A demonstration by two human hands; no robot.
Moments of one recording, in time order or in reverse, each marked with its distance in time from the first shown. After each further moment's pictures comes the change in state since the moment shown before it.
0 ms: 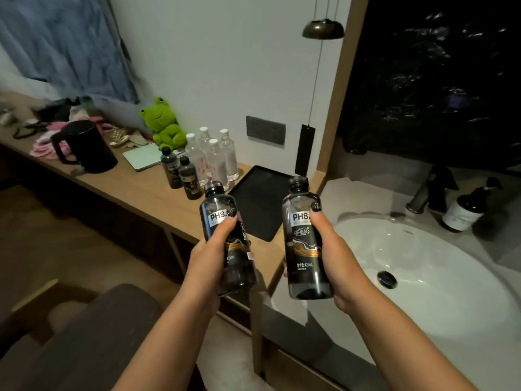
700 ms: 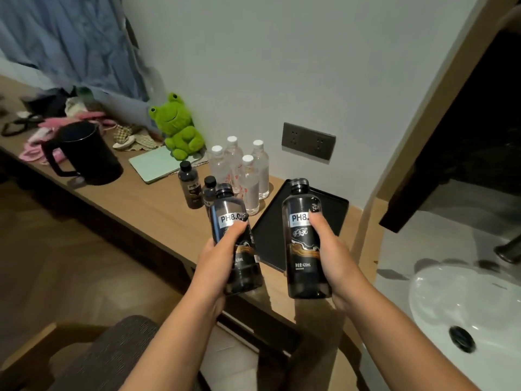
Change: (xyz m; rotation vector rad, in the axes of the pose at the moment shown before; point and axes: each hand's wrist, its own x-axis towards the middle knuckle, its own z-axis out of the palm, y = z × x) left_hand 0.195 0.079 -0.075 0.021 0.006 -0.029; right_hand 0.185 -0.036 0.128 -0.042 0.060 0.050
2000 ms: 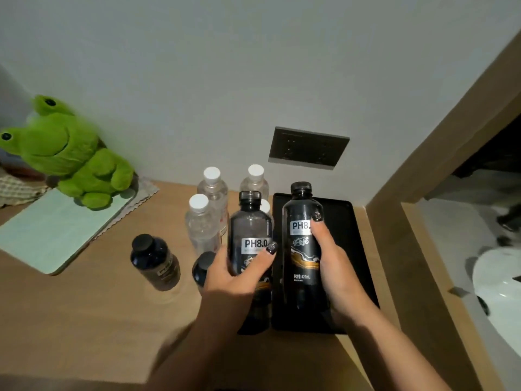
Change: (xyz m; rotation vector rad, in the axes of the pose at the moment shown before) left_hand 0.256 0.076 -0.051 0.228 -0.415 0.026; right_hand 0.209 -0.021 0.126 0.167 0.377 0.014
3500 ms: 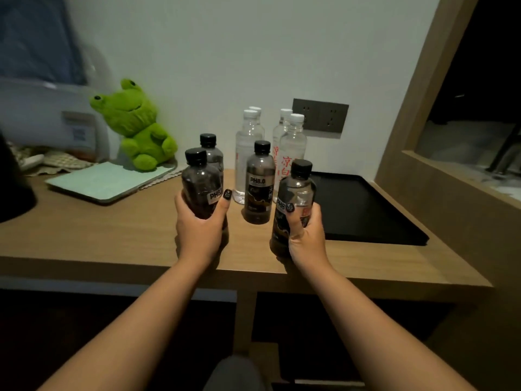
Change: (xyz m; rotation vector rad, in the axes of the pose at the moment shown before) left_hand 0.022 -0.187 -0.169 0.202 0.388 0.749; right_hand -0.021 0.252 0.099 -0.133 0.255 -0.711
